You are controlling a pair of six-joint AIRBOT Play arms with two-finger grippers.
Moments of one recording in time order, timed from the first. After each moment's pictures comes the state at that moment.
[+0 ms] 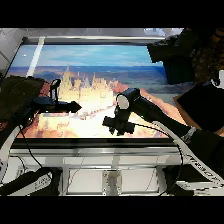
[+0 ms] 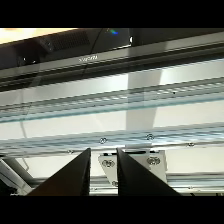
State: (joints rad) left arm -0.01 -1.20 0.78 -2.33 0.83 2.15; right arm 0.79 -1.49 1.39 -1.26 1.52 2.58
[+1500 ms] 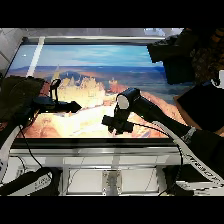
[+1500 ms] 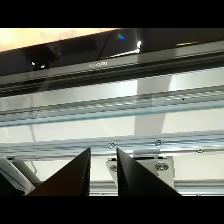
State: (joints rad) left arm -0.01 -1.20 0.78 -2.33 0.83 2.15; right arm 0.79 -1.49 1.39 -1.26 1.48 2.58
